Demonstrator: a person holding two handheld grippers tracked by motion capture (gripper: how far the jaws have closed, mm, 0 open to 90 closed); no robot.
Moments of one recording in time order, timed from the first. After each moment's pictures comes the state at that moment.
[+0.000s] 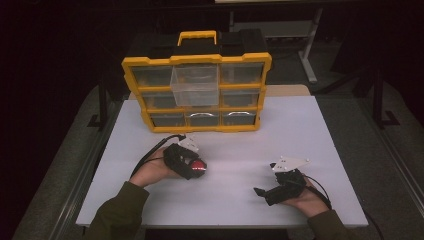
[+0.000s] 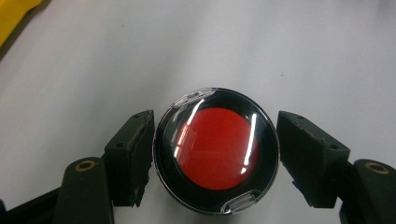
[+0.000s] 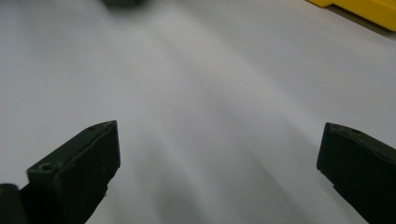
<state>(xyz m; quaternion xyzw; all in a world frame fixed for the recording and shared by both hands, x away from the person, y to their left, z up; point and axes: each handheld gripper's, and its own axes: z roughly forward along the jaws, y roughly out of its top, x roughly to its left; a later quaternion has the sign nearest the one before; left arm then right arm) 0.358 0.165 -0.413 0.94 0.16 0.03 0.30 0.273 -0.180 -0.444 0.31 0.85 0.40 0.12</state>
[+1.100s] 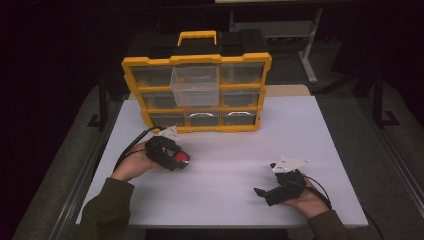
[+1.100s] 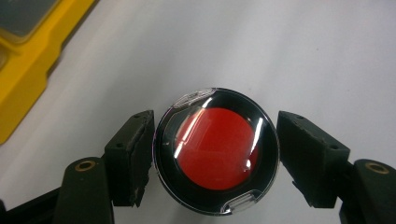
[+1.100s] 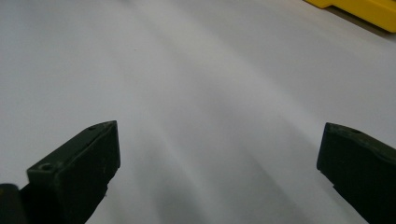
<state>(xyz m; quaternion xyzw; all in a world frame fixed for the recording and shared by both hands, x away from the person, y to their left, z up) 0.371 0.209 -0.394 0.94 0.20 0.04 0.29 0.272 -0.179 -0.443 0.31 0.85 0.40 0.13</state>
